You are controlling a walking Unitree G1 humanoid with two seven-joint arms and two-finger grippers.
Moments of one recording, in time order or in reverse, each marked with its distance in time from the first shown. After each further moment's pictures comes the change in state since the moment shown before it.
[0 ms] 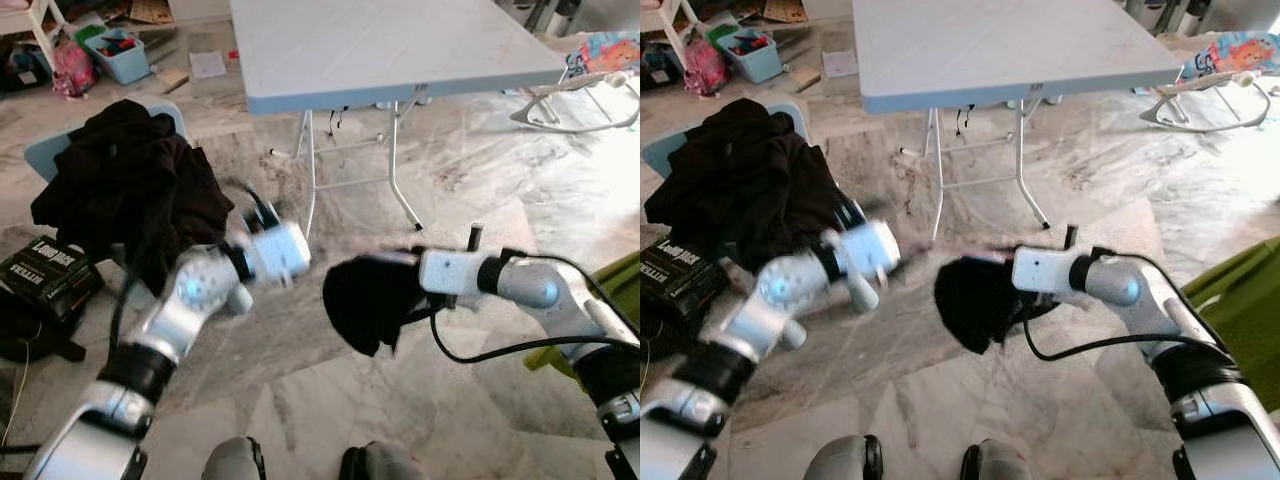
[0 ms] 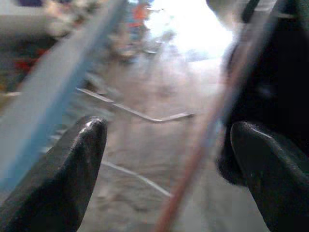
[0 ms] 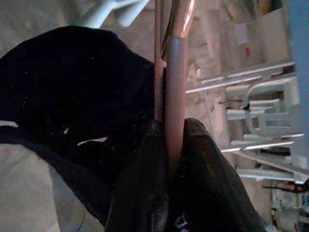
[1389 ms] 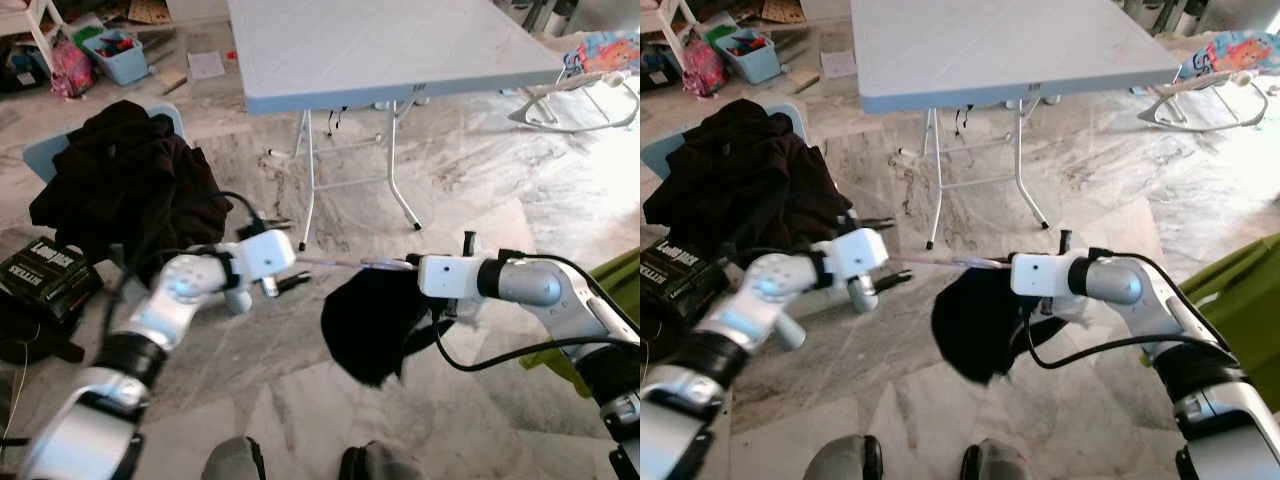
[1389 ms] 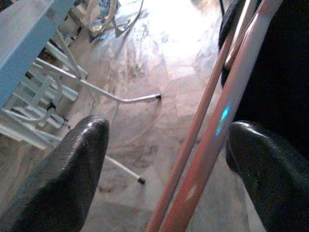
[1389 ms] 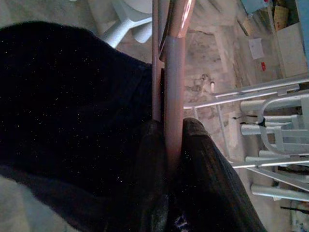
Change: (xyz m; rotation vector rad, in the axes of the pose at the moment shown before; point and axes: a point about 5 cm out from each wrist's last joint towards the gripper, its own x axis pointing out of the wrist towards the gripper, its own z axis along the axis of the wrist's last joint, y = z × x) left arm -0.001 0.004 -0.024 -0.125 0.067 -0.082; right arm -0.003 -0.003 0.012 0.004 -0.079 0.082
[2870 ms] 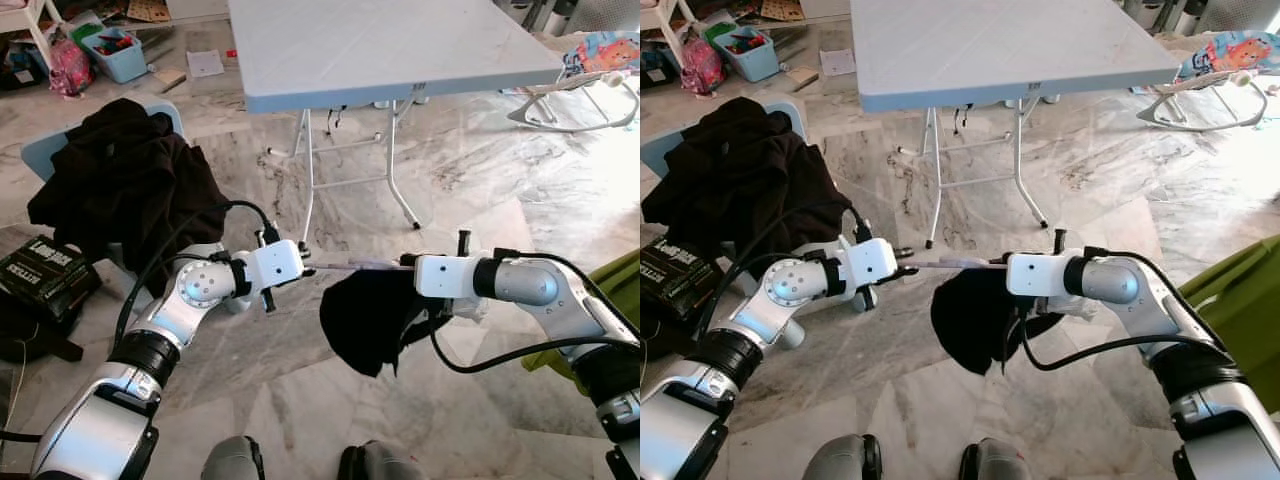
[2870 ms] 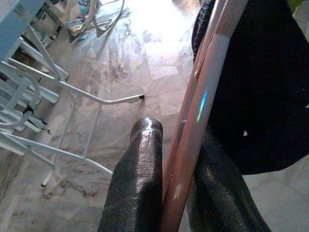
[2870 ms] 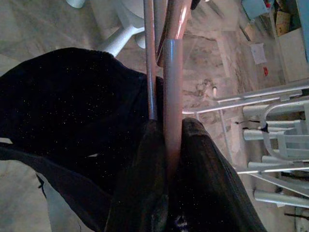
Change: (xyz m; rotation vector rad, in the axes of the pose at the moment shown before) left arm 0.006 -0.009 -0.006 -0.007 0.007 -0.075; right arm 0.002 0.000 0.005 0.000 -0.024 0.007
